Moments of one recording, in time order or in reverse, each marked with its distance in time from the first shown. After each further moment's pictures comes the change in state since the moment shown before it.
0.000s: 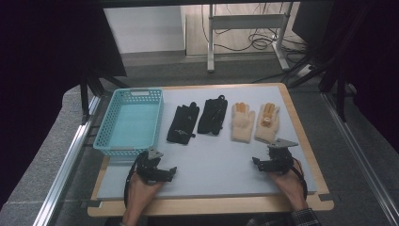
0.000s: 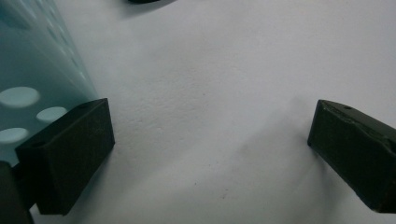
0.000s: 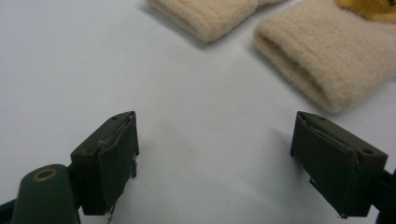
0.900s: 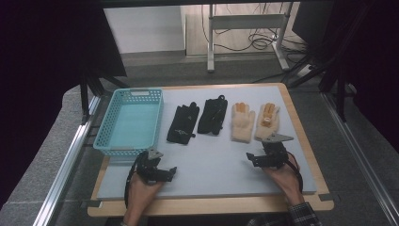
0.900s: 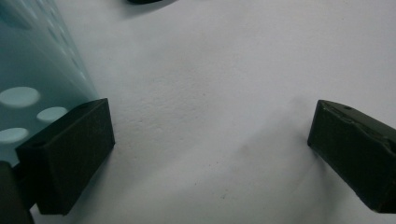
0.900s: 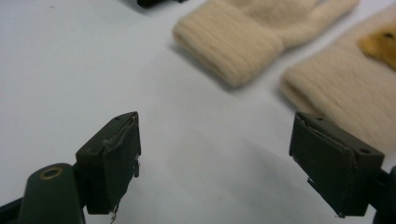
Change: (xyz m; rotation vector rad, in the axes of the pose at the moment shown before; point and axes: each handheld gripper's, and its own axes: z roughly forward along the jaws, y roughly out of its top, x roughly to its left) left arm 0.000 0.000 0.000 -0.002 0.002 0.000; right arm 0.011 0.028 0.003 -0.033 0.062 -0.014
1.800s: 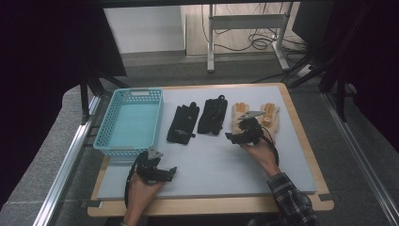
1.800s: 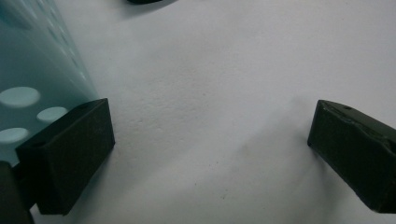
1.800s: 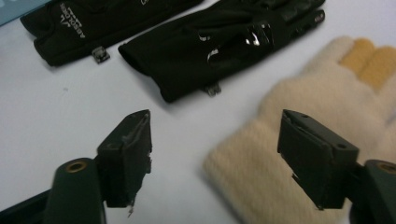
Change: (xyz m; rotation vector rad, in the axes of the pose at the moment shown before) left arm 0.000 0.000 0.000 -0.002 -0.002 -0.002; right arm 0.011 0.081 0.061 0.010 0.074 -0.048
